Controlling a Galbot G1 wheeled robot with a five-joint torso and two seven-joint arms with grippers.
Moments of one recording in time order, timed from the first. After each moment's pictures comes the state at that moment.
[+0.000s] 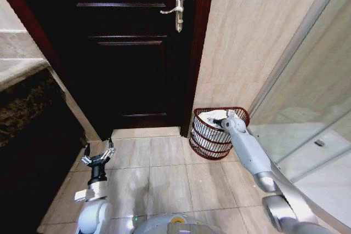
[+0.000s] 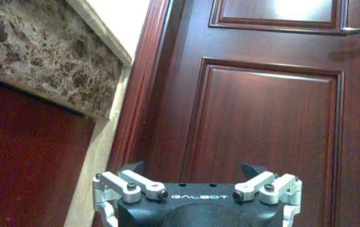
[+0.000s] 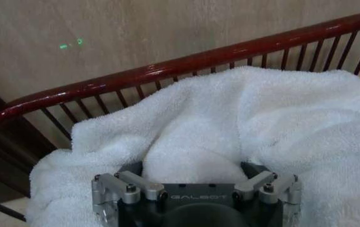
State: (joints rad) left arm 1.65 -1.47 -0.77 -1.97 -0.38 -0.49 -0.06; right arm -0.49 1.21 0.25 1.10 0.74 -0.73 0.18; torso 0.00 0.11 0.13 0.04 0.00
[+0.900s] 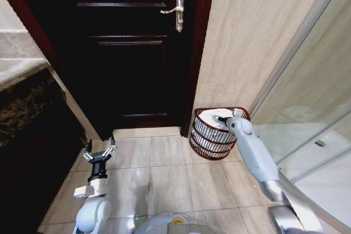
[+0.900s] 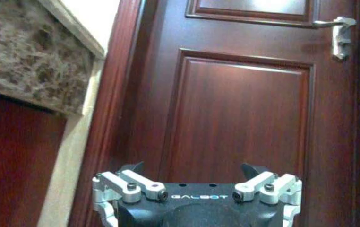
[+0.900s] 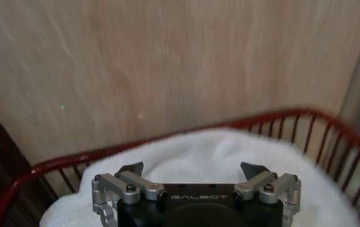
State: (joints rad) left arm 1.66 -1.43 -0.74 -2.01 -0.37 -0.40 -0.02; right arm -0.66 1.13 0.34 1.42 0.67 -0.57 0.24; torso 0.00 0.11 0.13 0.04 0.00
